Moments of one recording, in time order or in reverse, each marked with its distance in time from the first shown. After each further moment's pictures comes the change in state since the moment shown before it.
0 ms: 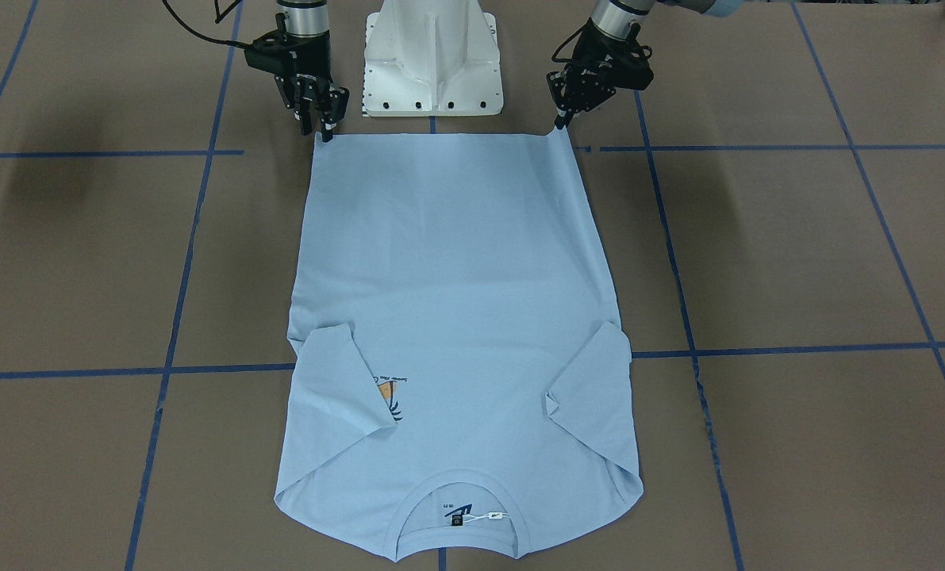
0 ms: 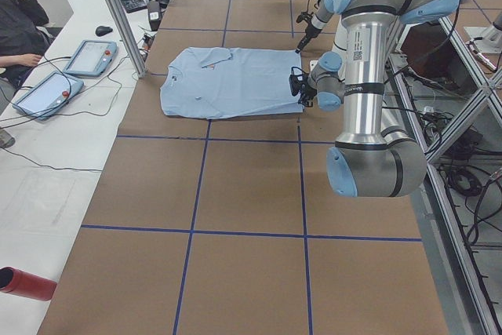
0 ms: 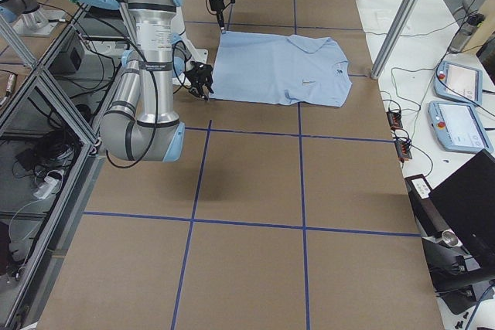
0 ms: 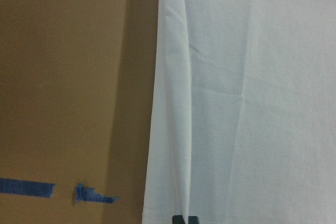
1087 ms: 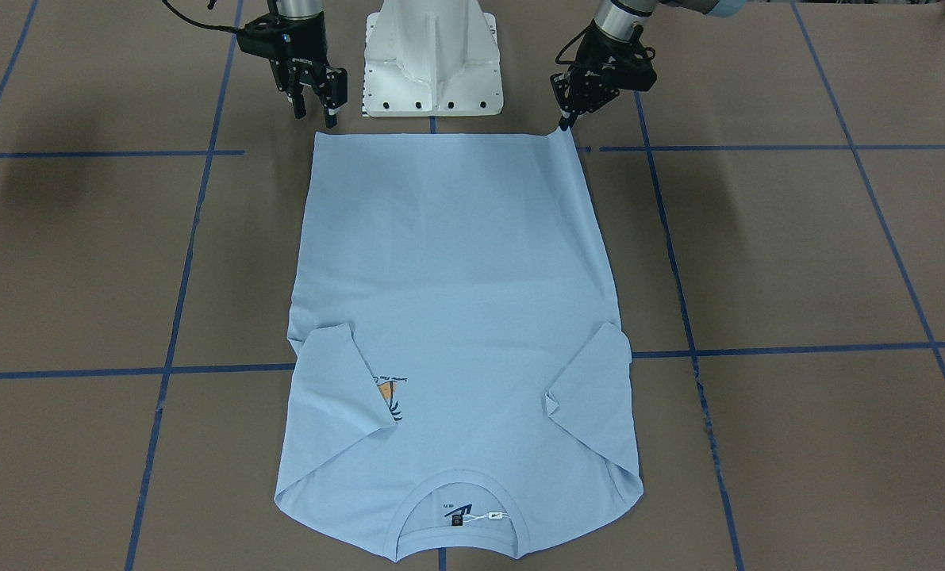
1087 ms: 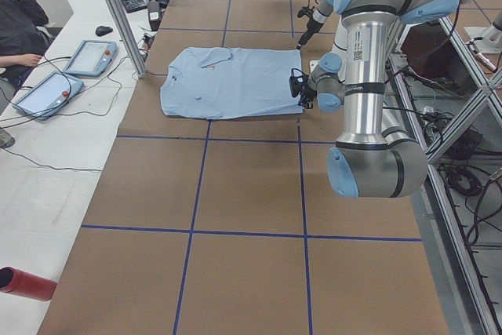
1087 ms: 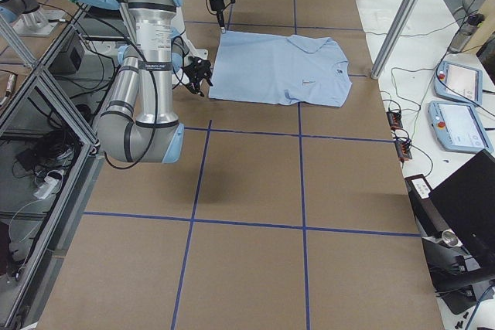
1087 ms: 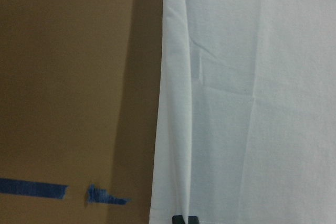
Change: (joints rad) left arm 0.000 0.011 0.001 0.001 0.001 -0.001; right arm -0.004 -0.027 0.063 -0.008 0.002 -0.002
